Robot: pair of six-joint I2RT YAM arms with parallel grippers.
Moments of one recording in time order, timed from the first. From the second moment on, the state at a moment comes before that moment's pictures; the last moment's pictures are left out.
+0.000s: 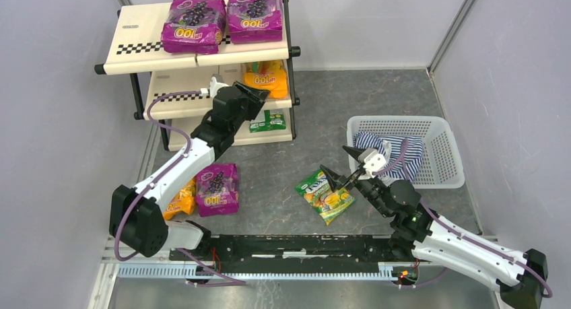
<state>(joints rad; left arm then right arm) -0.47 1.34 1.06 -0.01 -0.21 -1.19 0.99 0.53 0.33 0.34 0.26 -0.11</state>
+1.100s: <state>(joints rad) -0.44 0.82 0.70 -0.46 0.09 -0.82 0.99 1.31 0.62 0.03 0.03 0.01</state>
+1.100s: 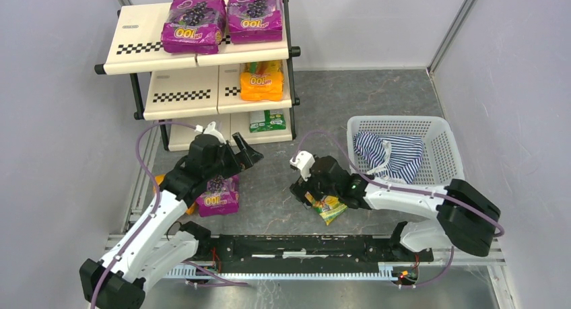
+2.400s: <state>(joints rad) -0.44 0.61 0.79 -0.65 0.07 -0.73 1.06 1.65 0.90 0.25 0.14 0.32</state>
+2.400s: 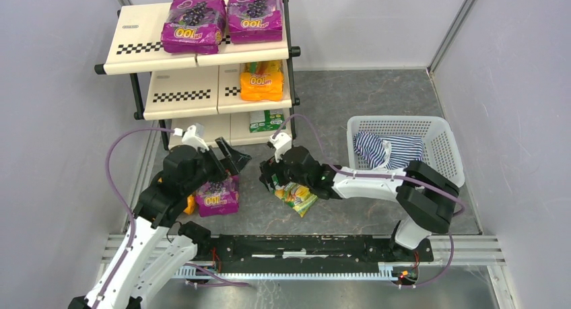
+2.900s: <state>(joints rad) -0.46 0.89 0.59 -0.42 0.22 -0.78 0.85 1.38 0.69 0.15 0.12 0.19</state>
